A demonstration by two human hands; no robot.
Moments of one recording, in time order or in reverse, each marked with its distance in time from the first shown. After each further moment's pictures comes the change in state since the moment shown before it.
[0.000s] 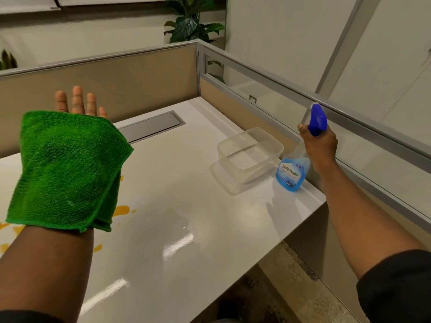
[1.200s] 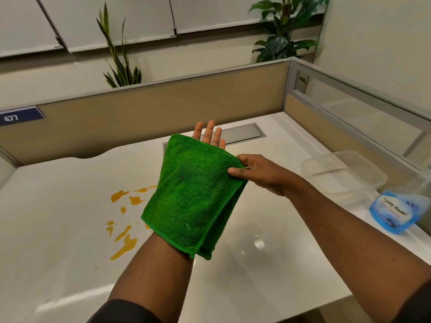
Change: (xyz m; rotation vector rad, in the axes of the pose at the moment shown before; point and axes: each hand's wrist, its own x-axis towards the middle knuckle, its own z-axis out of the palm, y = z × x) left_hand -0.092 0.003 0.029 0.117 0.113 -0.176; right_hand -0.191 -0.180 0.176 0.342 -1.388 -0.149
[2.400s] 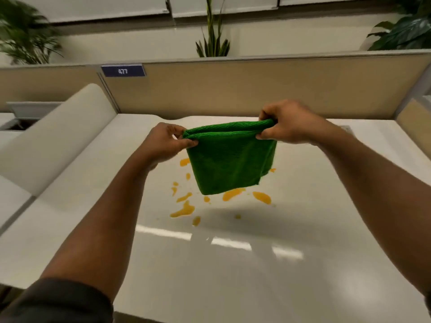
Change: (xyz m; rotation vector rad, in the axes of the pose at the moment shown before) left_hand -0.083 0.229 -0.105 1.721 0.339 0.260; right_hand 0.118 -0.108 0.073 -0.932 -0.072 -0.248
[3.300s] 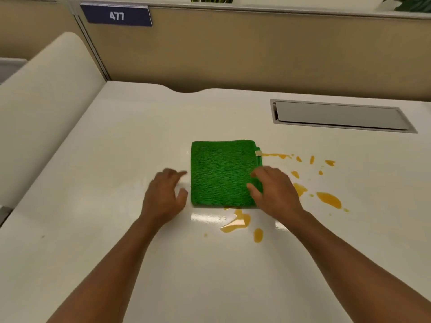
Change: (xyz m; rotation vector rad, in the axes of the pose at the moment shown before) left_hand 0.001 -0.297 -0.001 0.343 -0.012 0.113; right_hand 0.061 -0.051 0.300 -0.145 0.137 0.120
